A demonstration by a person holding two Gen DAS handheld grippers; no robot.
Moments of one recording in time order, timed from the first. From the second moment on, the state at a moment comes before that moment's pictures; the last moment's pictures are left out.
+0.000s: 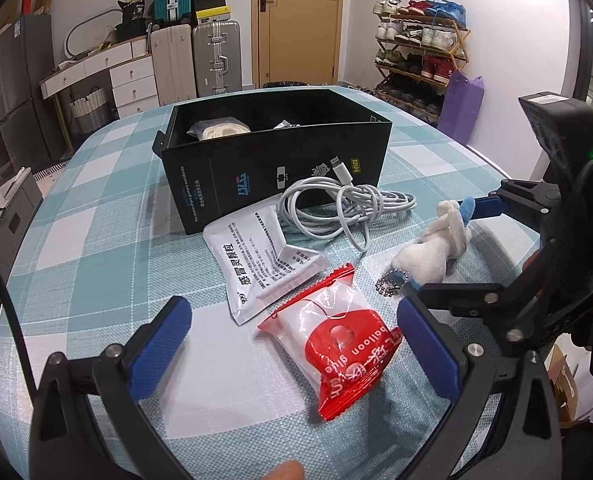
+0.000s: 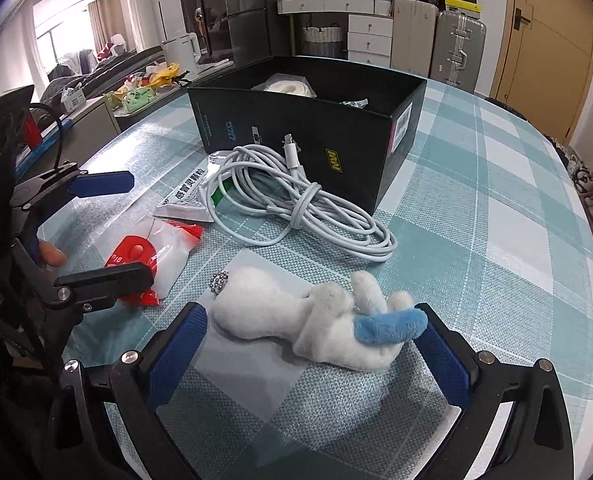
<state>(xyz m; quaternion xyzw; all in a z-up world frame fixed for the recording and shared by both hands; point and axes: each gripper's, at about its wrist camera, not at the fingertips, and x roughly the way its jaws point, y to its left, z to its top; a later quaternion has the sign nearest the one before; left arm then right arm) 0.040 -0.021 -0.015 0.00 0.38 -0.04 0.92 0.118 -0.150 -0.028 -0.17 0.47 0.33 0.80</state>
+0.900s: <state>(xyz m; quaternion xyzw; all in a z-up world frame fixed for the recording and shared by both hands) 0.040 -0.042 -0.009 0.04 0.40 -0.05 0.91 0.120 -0.161 -0.009 -0.17 0.44 0.33 0.82</state>
